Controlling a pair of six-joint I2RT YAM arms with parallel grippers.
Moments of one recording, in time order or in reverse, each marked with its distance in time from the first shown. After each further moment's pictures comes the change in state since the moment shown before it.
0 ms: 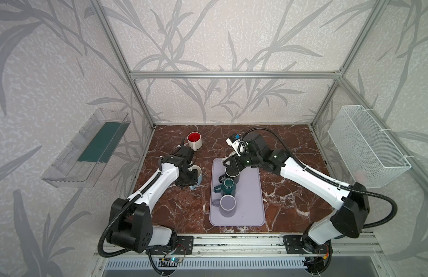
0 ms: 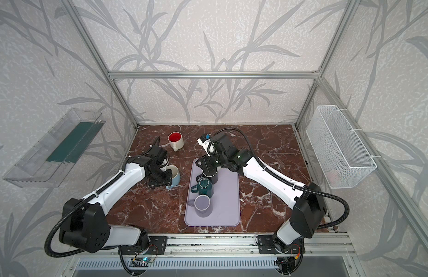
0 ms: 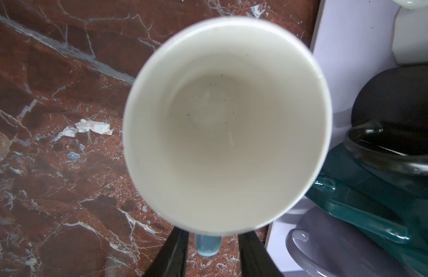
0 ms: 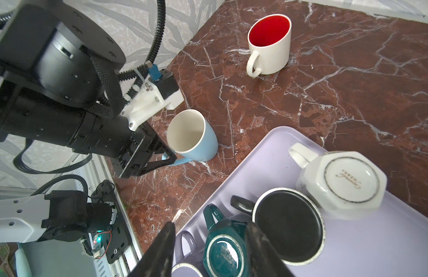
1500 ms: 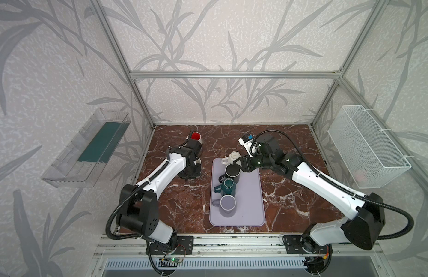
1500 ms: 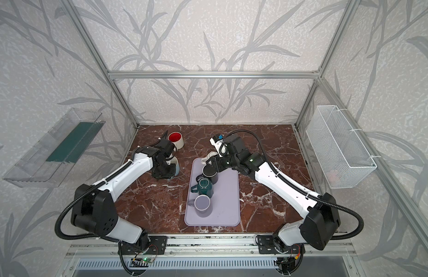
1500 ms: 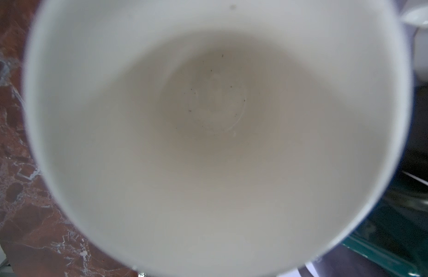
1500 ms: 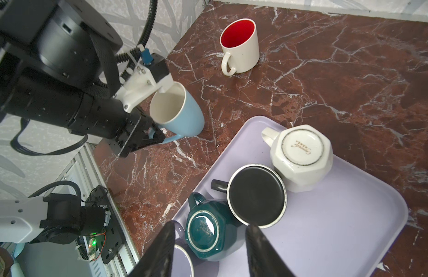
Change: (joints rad) left arm -0.059 0.159 0.213 -0.073 -0.138 0.013; right arm -0.080 -0.139 -0.140 0.020 0.000 0.022
